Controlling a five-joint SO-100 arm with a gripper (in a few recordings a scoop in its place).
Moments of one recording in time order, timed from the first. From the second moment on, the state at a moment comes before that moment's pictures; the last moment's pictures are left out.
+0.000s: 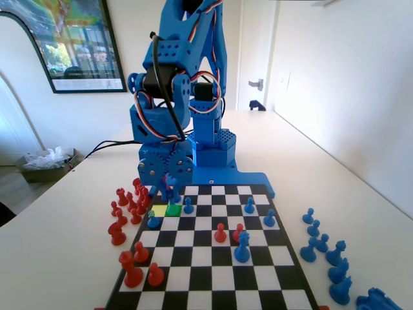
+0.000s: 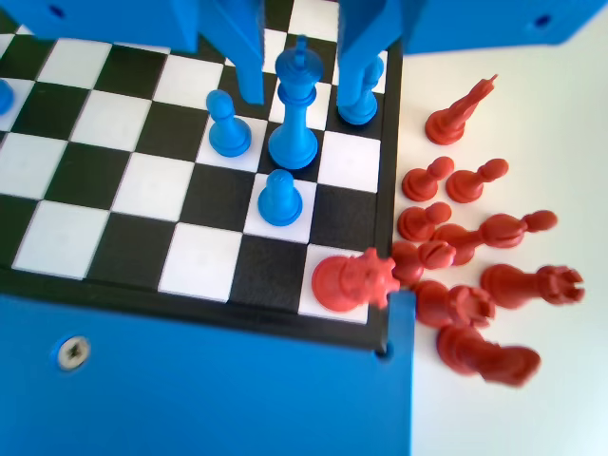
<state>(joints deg) 21.5 93.3 135.2 38.7 -120.1</state>
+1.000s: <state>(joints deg) 14.4 113.0 116.6 75.5 -108.9</state>
